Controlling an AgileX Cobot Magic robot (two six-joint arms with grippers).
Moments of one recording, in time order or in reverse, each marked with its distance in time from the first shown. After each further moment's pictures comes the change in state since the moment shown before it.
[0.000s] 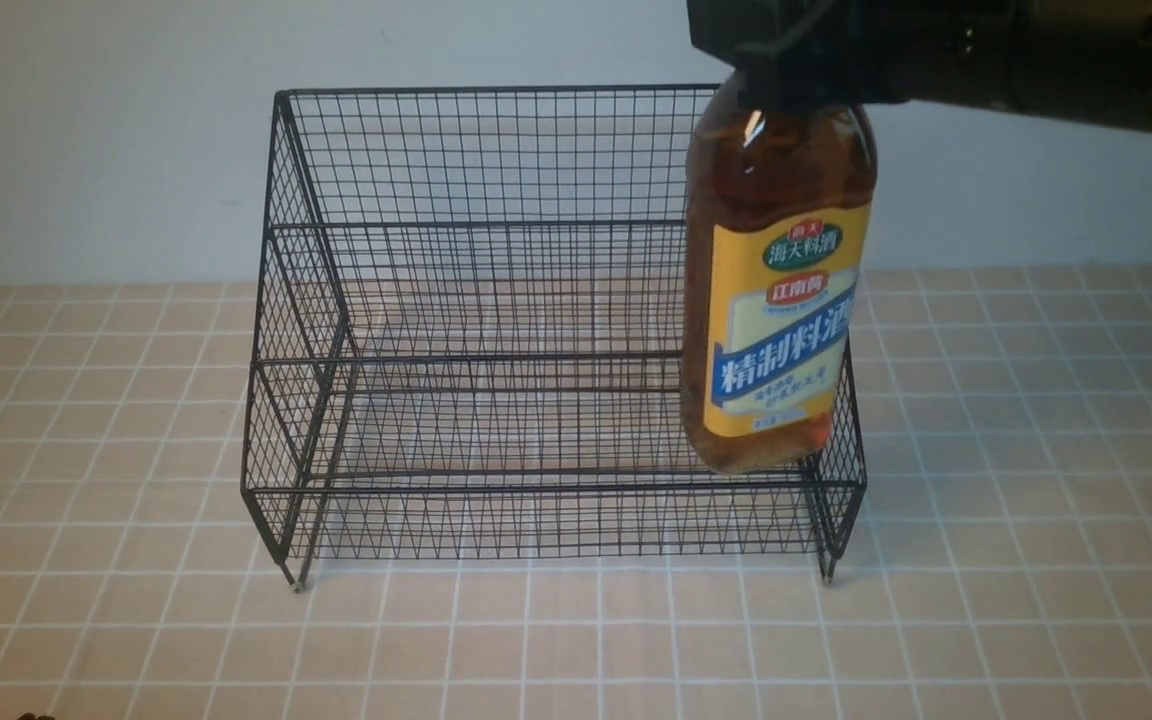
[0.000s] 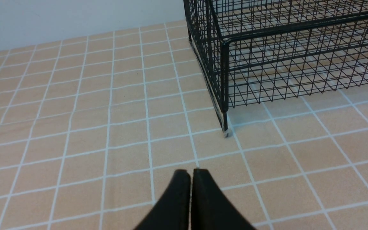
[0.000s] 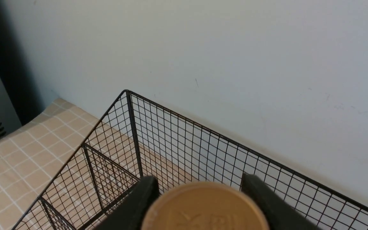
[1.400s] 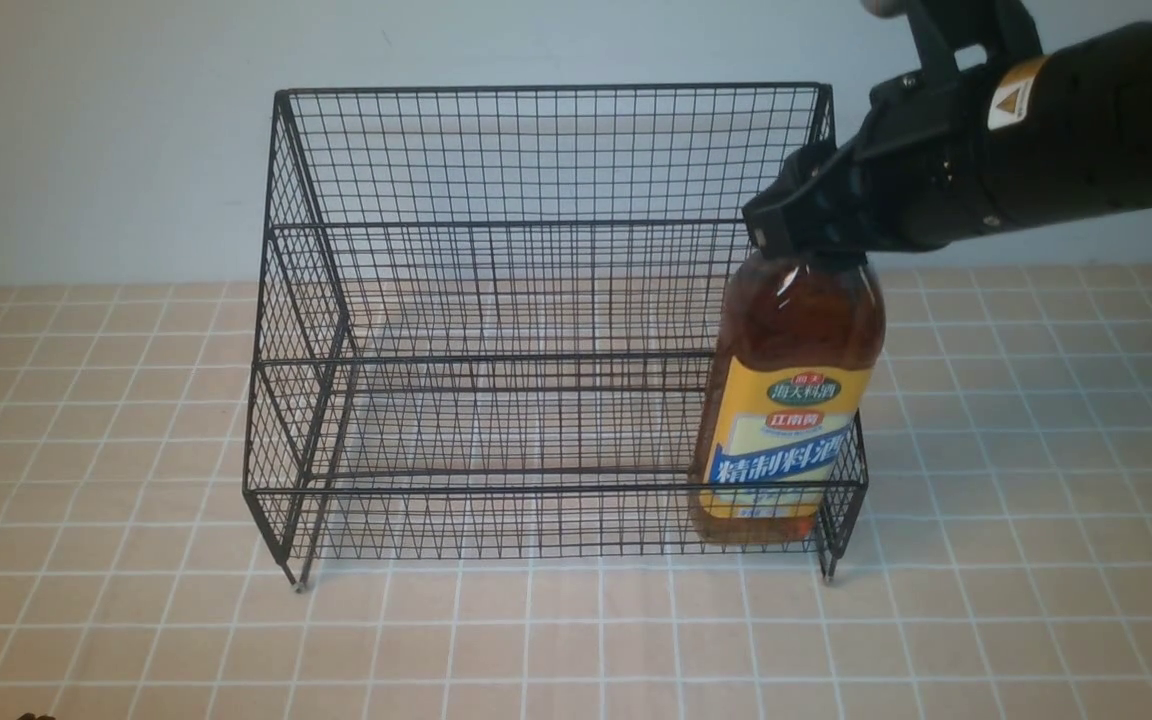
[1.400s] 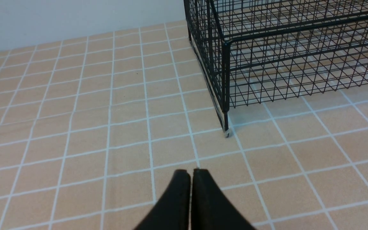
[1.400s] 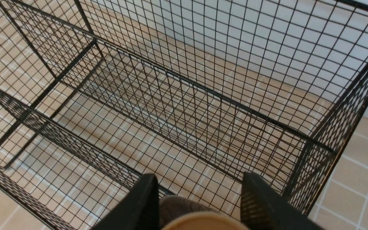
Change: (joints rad) right arm -0.001 0.061 -0.010 -0.655 0.309 0.701; left arm 0.000 0.000 0.000 0.000 0.000 0.000
